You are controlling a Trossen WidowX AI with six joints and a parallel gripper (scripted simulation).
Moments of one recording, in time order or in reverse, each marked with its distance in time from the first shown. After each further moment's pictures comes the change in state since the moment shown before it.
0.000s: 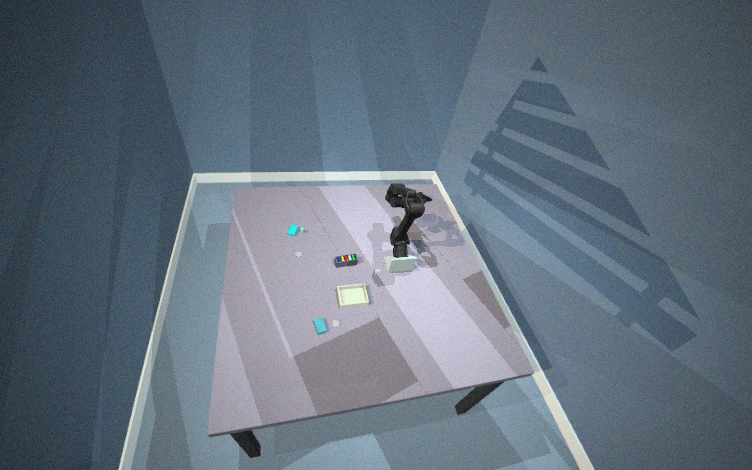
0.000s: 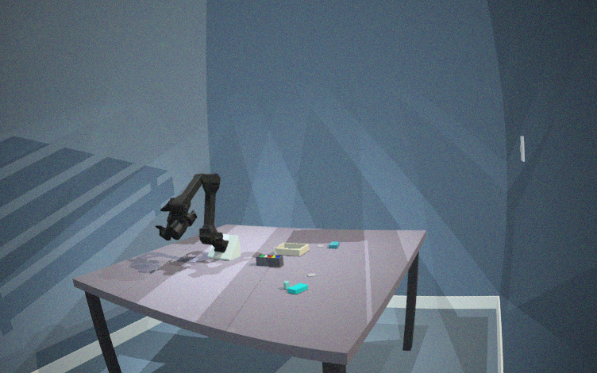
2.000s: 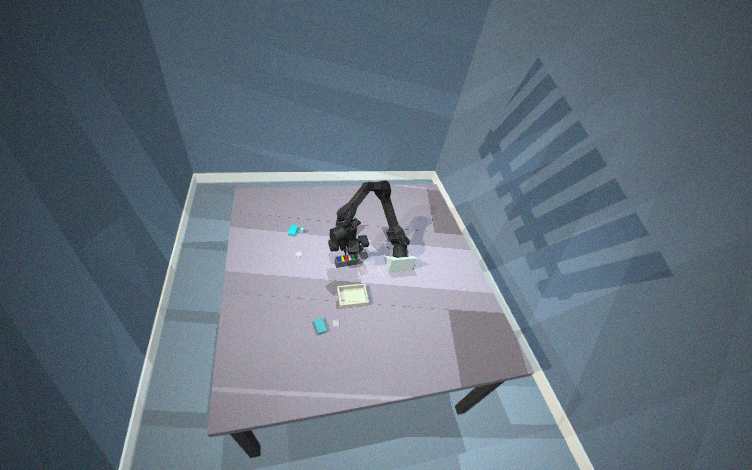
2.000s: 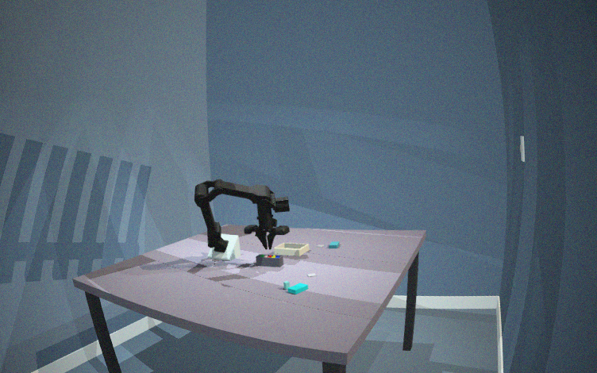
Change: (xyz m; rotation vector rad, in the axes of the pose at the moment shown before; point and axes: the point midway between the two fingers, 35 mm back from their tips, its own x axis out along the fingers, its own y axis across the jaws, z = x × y) arm -0.426 0.022 0.232 -0.591 -0.482 -1.522
